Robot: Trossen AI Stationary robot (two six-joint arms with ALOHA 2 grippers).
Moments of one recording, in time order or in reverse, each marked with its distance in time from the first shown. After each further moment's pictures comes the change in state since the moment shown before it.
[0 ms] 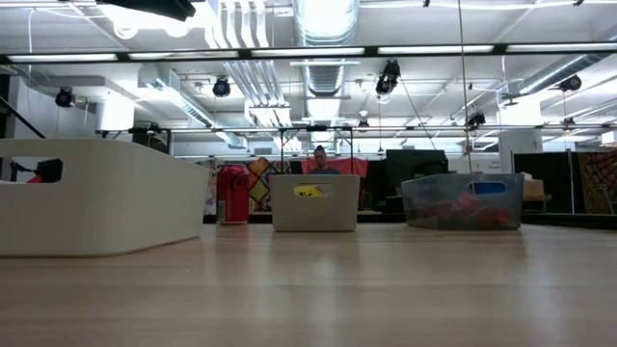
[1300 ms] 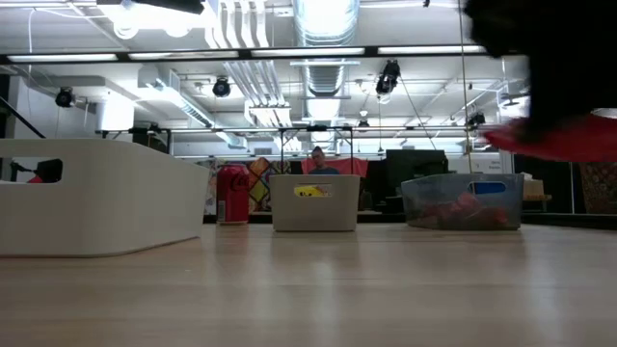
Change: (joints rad) left arm -0.003 0.000 -0.064 0.205 0.039 -0.144; right arm -0.224 0.076 0.147 0.069 0.284 -0.678
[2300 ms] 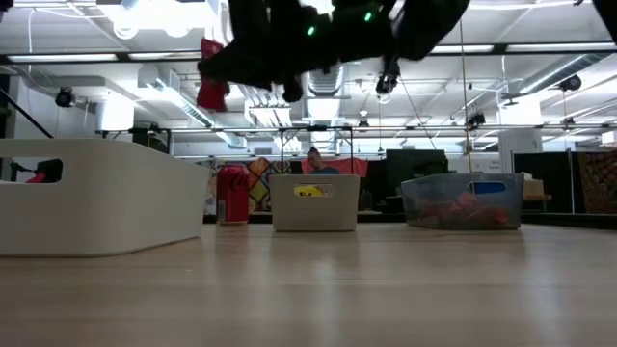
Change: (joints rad) left arm -0.293 -0.056 0.109 0.148 -0.326 -0.130; right arm -0.545 0.240 0.054 1.321 -0.029 -1.711
